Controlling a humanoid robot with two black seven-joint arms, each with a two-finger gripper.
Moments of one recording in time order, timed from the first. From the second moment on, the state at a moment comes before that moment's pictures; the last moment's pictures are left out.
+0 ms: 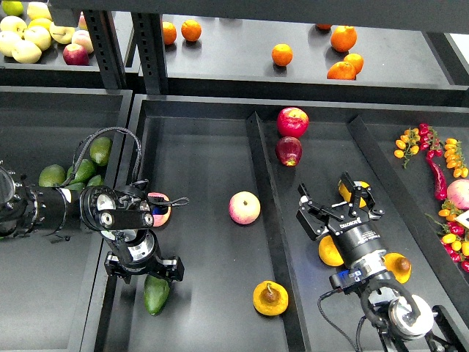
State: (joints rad) left arm -1.09 0.00 0.66 -0.70 0.28 -0.49 0.49; right arm -0.05 0.01 1.37 1.27 0.26 0.31 -0.25
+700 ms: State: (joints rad) left arm -1.07 0.00 0.66 -0.67 0.28 -0.49 0.49; right arm -0.05 0.01 1.37 1.27 0.26 0.31 -0.25
